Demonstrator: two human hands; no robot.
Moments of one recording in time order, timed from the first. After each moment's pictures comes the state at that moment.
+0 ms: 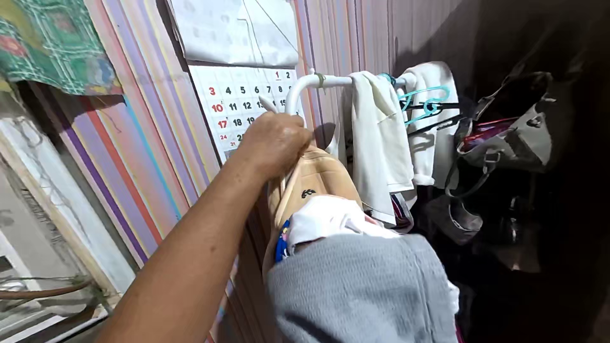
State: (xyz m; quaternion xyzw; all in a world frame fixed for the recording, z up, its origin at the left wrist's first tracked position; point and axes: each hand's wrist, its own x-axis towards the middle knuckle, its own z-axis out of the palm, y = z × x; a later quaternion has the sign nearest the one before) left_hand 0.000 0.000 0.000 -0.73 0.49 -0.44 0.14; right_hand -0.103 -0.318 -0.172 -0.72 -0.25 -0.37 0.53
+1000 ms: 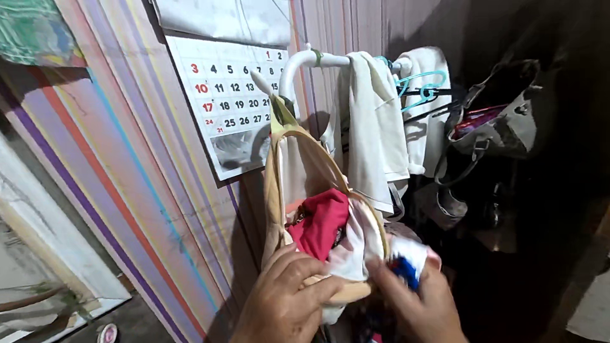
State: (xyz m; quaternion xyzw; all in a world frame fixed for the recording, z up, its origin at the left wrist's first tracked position) left_hand -0.081 0.053 -0.217 -0.70 0.55 -0.40 -0.22; right_hand -0.141 -0.154 -0.252 -0.71 -0.08 -0.49 0.50
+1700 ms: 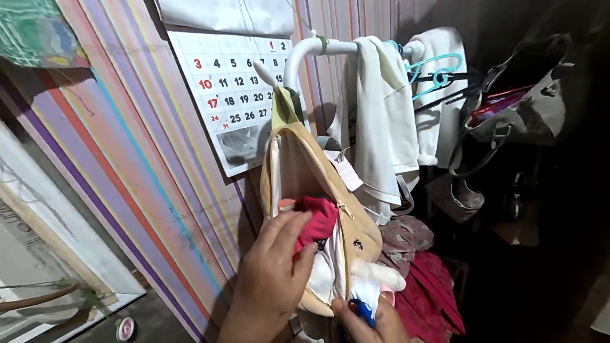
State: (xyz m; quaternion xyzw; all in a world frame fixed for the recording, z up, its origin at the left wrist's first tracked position) left_hand -0.076 0.050 -0.187 -0.76 0.40 -0.45 -0.25; right_hand -0.137 -0.102 -0.297 -0.69 -0.17 -0.38 0.59
